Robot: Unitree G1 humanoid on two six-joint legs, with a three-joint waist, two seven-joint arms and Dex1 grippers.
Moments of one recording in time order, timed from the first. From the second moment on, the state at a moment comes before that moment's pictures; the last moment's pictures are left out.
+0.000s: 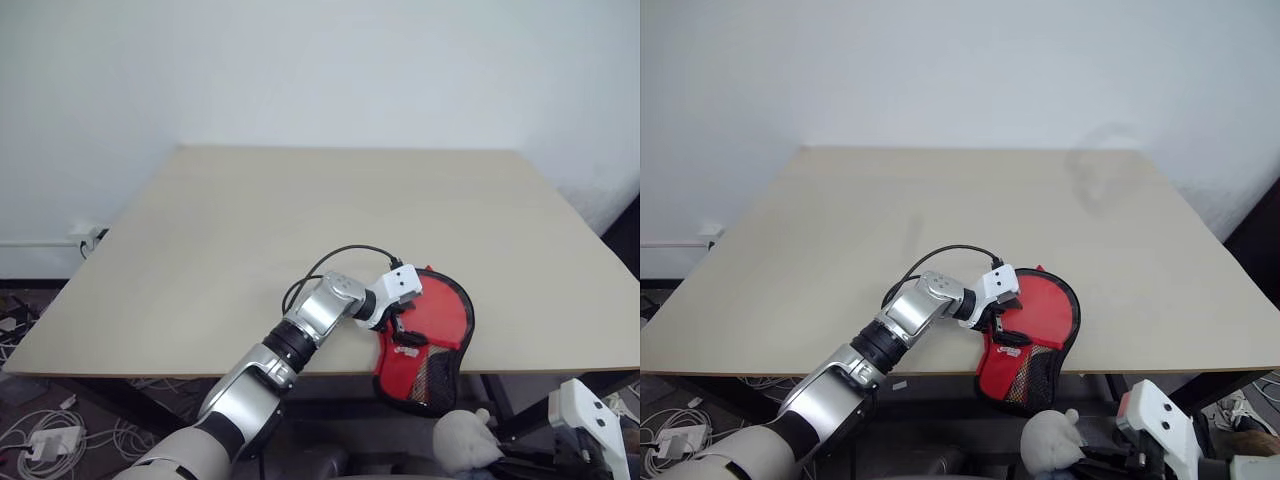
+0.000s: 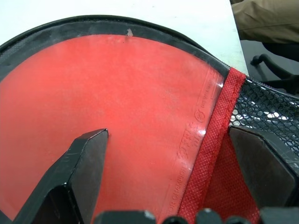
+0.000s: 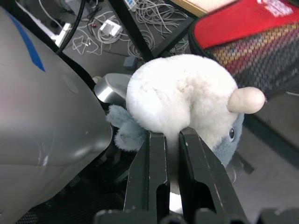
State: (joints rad) left arm -0.73 0.06 -0.53 0.49 -0.01 0.52 -0.98; right arm 1.01 -1.01 -0.68 -1.03 0.99 0.76 0.79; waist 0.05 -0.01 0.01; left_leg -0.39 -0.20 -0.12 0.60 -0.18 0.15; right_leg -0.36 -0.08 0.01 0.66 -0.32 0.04
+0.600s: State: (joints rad) left arm -0.74 0.05 -0.53 0.51 -0.01 0.51 -0.98; right arm 0.75 -0.99 -0.64 -0.97 1.00 0.89 0.68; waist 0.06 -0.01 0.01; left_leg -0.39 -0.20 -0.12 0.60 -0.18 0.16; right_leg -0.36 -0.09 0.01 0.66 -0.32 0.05
